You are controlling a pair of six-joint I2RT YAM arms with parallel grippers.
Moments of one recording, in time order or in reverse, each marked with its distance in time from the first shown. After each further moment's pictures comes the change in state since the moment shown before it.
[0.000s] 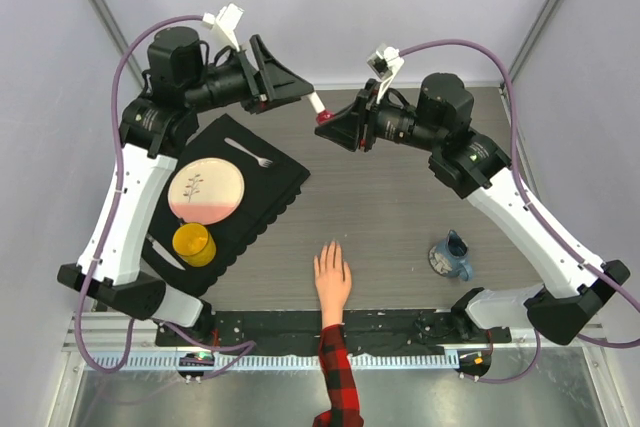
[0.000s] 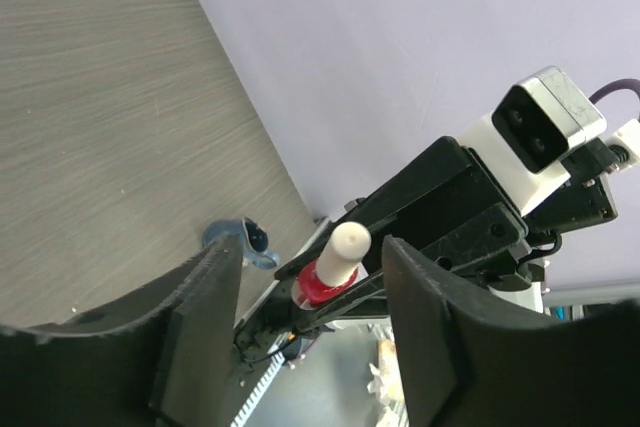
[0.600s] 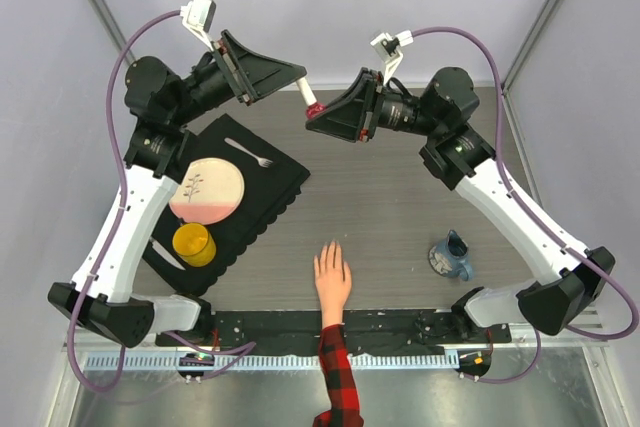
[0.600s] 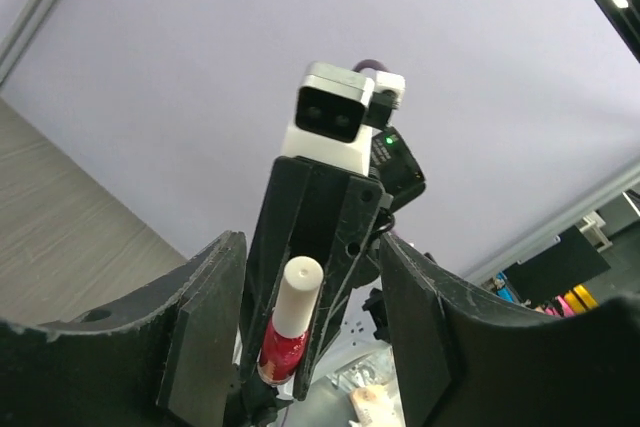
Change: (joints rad) left arm 0.047 -0.174 -0.402 0.813 0.125 -0.301; right arm -0.060 0.058 -0.047 0.415 -0.329 0.407
